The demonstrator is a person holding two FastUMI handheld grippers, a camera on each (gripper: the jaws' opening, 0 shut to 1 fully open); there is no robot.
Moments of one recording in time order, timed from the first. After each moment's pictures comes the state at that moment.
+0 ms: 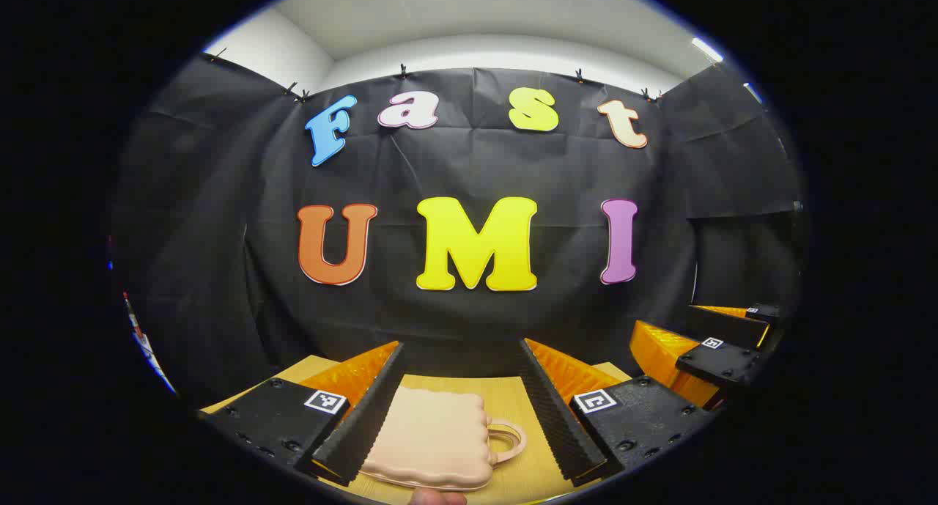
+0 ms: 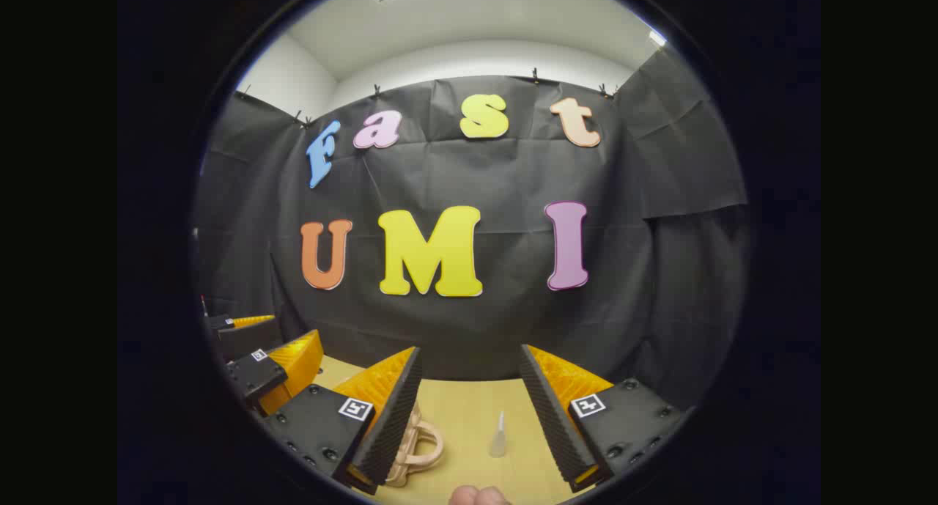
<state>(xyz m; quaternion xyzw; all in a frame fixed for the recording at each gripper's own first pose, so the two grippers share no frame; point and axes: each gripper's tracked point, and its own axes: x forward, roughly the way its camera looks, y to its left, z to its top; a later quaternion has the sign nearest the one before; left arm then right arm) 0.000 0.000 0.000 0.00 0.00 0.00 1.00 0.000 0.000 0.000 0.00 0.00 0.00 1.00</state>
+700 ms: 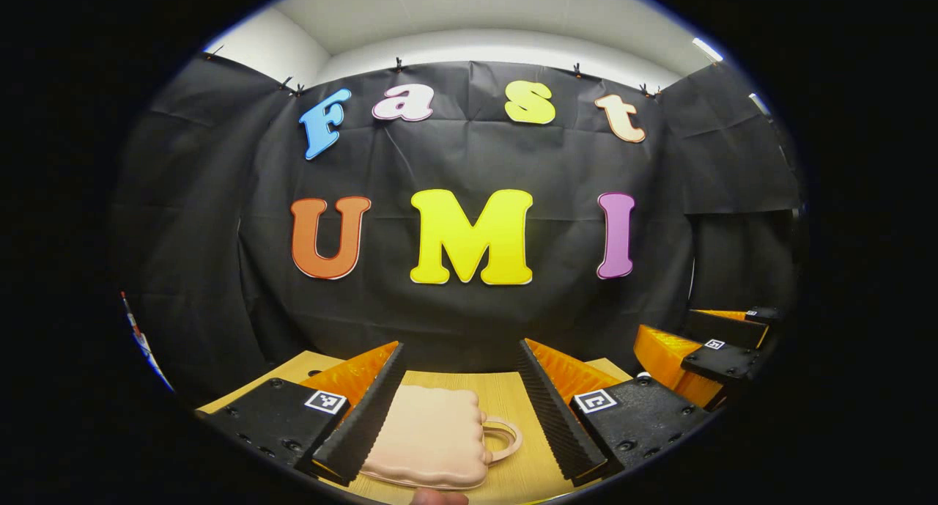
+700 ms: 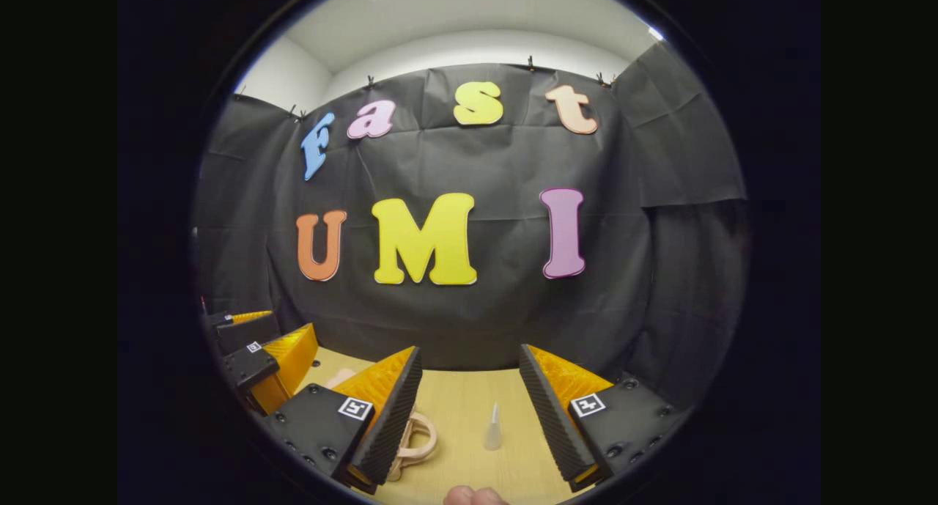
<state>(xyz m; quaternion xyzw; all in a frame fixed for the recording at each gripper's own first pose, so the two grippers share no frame) 0.012 -0.009 -0.009 0.00 0.01 -0.02 1.00 0.005 -0.015 -0.006 0.01 0.02 -0.01 1.00</state>
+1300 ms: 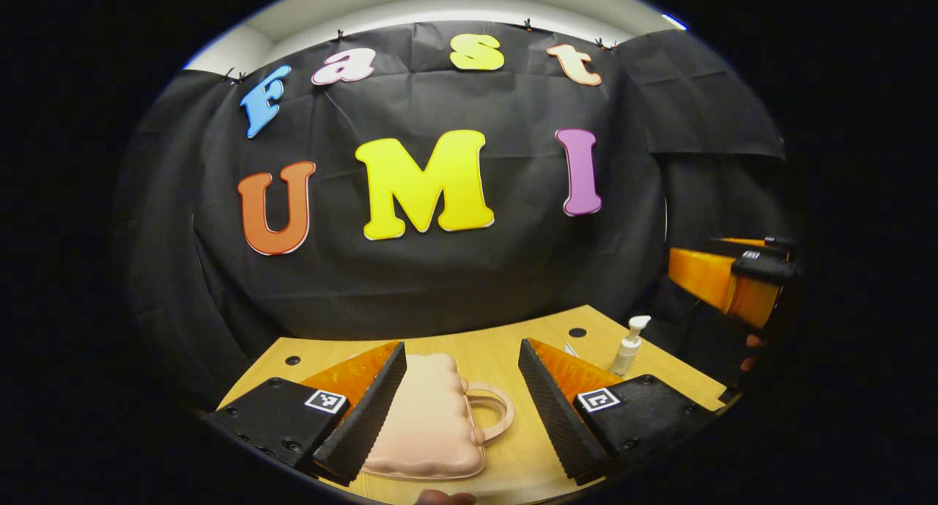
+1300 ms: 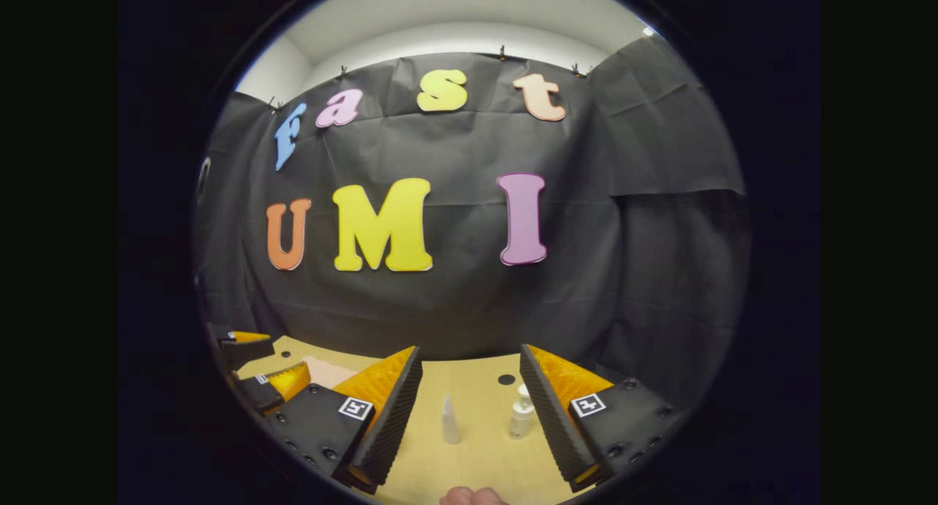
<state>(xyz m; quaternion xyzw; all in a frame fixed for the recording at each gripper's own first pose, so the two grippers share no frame) 0.037 -0.051 -0.102 0.06 0.12 -0.09 0.99 0.006 -0.101 -0.031 0.01 0.04 -0.09 1.00</state>
